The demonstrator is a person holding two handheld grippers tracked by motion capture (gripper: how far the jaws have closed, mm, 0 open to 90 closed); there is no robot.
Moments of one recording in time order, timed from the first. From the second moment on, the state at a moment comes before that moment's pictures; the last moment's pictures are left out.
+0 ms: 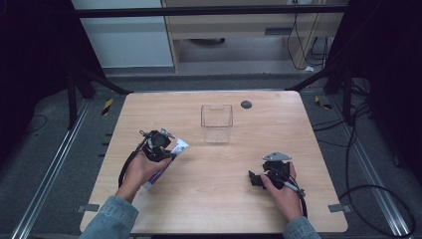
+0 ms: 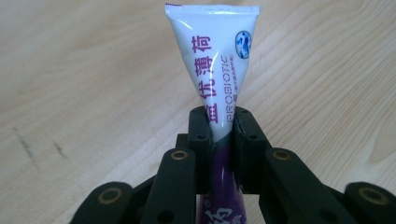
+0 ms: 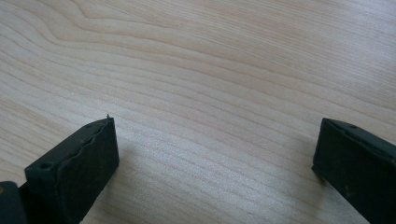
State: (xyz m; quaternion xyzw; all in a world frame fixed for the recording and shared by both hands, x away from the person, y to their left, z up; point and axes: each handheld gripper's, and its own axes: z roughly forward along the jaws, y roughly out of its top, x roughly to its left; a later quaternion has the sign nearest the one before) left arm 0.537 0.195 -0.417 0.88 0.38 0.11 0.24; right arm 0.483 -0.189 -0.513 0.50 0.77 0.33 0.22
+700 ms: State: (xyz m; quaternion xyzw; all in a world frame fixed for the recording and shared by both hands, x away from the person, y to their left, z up) left arm 0.552 0.179 -0.370 0.87 0.38 0.14 0.29; right arm 0.483 -0.189 -0.513 0.50 0.77 0.33 0.22
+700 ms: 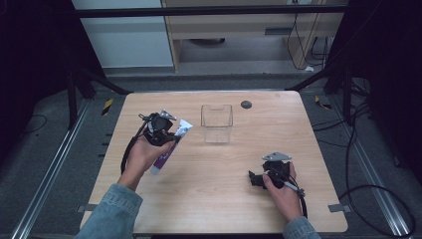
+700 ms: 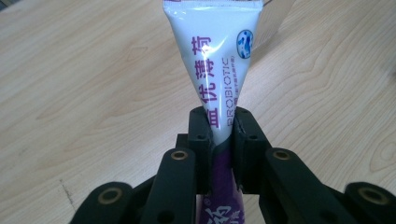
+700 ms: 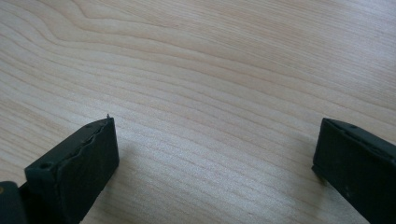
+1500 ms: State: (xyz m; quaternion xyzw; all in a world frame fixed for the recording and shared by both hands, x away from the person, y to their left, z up) left arm 0.567 0.146 -0.336 0.86 0.36 0.15 0.32; right arm 0.483 -0.190 -0.513 0.50 0.77 0.33 0.21
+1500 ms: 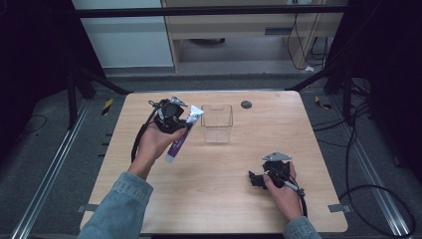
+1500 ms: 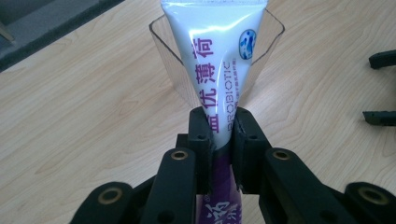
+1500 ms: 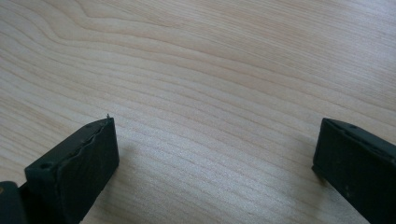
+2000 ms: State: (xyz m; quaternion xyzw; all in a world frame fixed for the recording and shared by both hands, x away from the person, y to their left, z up) left arm 0.573 0.120 -0.313 0.86 0.35 0.16 0.35; right arm 0.482 -0.190 -0.513 0.50 0.77 0.33 0.21
